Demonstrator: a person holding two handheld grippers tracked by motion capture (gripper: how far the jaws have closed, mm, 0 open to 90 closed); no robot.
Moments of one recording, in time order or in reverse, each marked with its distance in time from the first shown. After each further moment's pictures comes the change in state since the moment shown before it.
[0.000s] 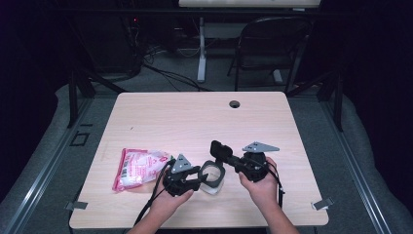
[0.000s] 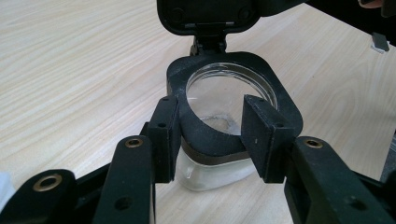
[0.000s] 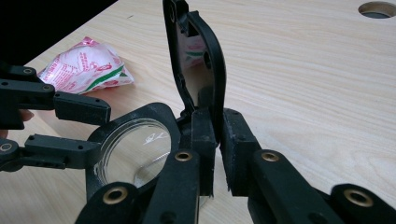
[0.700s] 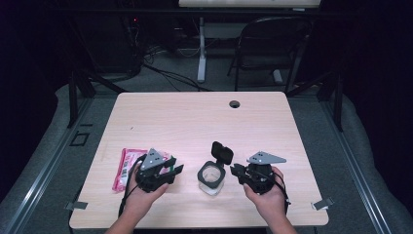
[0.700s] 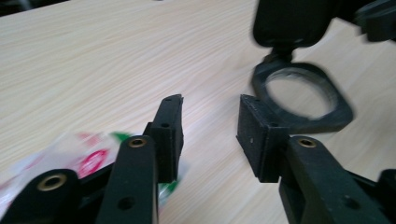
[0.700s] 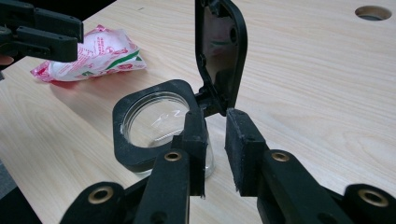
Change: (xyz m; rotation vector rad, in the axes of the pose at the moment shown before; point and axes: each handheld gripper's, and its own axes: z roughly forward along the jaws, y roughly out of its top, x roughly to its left) left arm 0.043 -0.011 -0.061 -0.056 0.128 -0.008; right arm 0.014 -0.016 -0.031 -0.002 -0.005 -0.054
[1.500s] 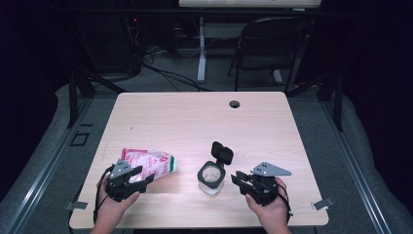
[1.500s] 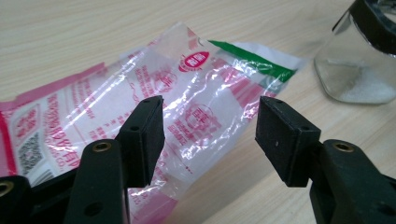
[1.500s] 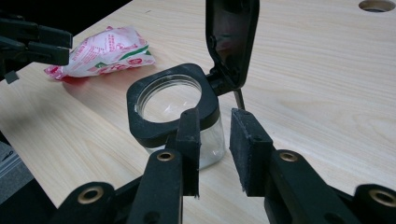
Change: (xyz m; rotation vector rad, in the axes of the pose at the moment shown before) left arm 0.048 -0.059 -0.029 0.067 0.102 -0.100; right arm 0.005 -0.025 -0.010 -0.038 0.016 0.018
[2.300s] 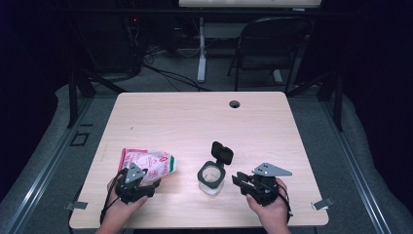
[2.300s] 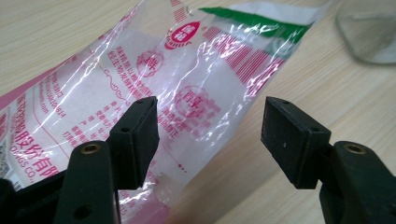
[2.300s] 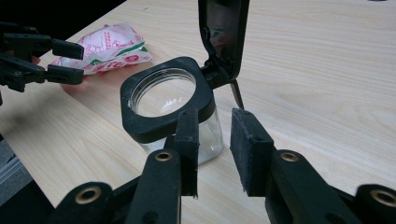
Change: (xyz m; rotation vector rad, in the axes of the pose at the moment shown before) left arm -0.011 -0.010 0.024 0.062 0.061 0.125; right arm -0.005 -0.005 0.003 0.003 0.007 0.031
